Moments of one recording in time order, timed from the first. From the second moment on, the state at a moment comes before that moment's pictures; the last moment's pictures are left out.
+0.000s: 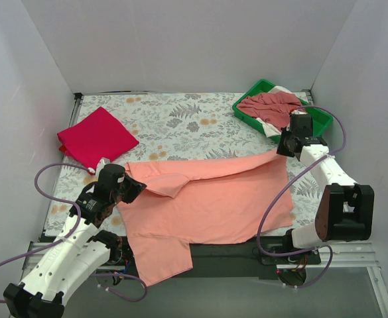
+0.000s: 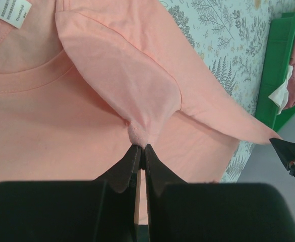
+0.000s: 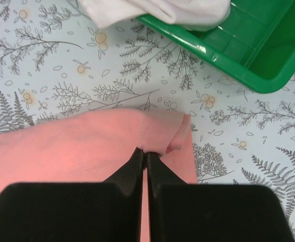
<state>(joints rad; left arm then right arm) -0.42 0.67 0.63 -0.71 -0.12 -1.21 0.03 1.44 1.01 -0.43 0.06 0.21</state>
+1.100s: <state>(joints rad) -0.42 0.70 0.60 -0.73 -0.12 -1.21 0.29 1.13 0.77 -0.45 -0.04 0.18</state>
